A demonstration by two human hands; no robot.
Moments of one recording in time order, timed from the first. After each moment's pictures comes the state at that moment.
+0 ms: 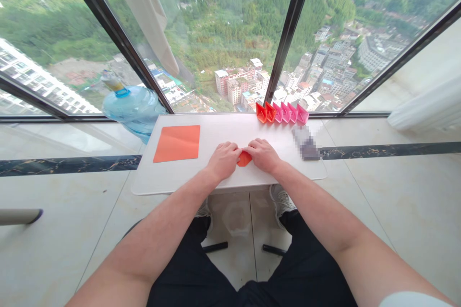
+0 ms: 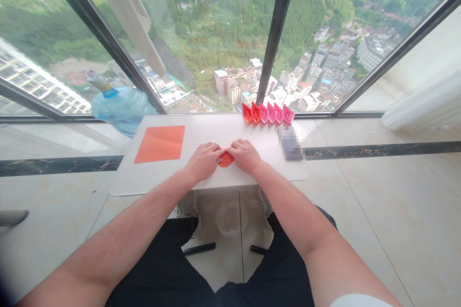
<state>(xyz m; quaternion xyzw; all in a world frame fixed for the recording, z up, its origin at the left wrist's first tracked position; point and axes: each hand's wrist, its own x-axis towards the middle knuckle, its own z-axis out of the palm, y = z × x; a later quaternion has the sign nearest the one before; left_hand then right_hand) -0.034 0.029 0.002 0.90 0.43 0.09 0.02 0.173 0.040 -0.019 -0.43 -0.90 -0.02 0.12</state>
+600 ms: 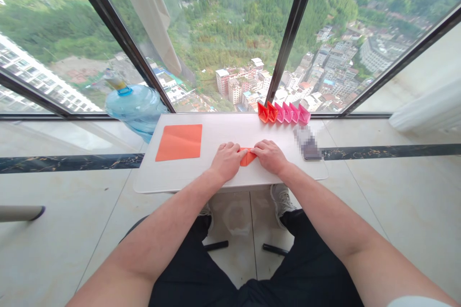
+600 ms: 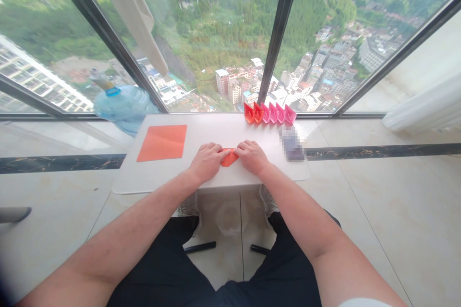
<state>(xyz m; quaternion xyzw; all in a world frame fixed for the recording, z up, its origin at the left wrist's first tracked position) -0.027 0.019 0.009 0.89 0.45 0.07 0.01 0.188 0.033 -0.019 -0.43 -0.89 -0.02 0.12</state>
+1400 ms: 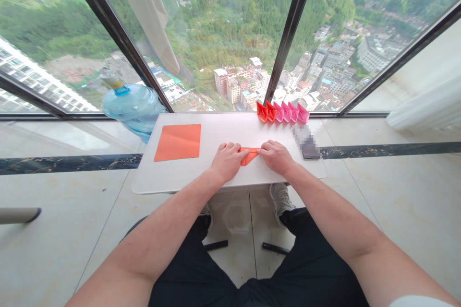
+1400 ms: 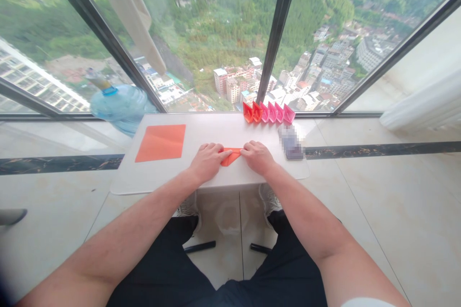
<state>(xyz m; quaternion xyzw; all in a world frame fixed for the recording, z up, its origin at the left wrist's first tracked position) -0.025 0.017 0.012 0.89 0.44 0.07 0.02 0.207 0.026 -0.013 -0.44 -0.89 -0.06 0.08</state>
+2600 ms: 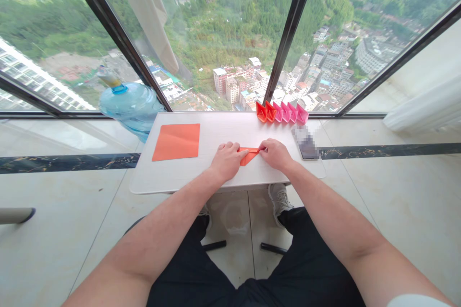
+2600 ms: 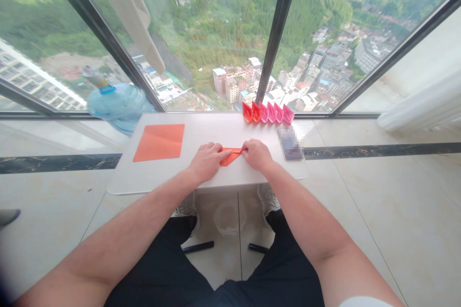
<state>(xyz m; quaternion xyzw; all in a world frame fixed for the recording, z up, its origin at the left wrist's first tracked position) -0.023 0.017 0.013 0.89 0.45 0.04 0.02 0.197 0.033 0.000 -0.61 -0.77 0.13 0.14</state>
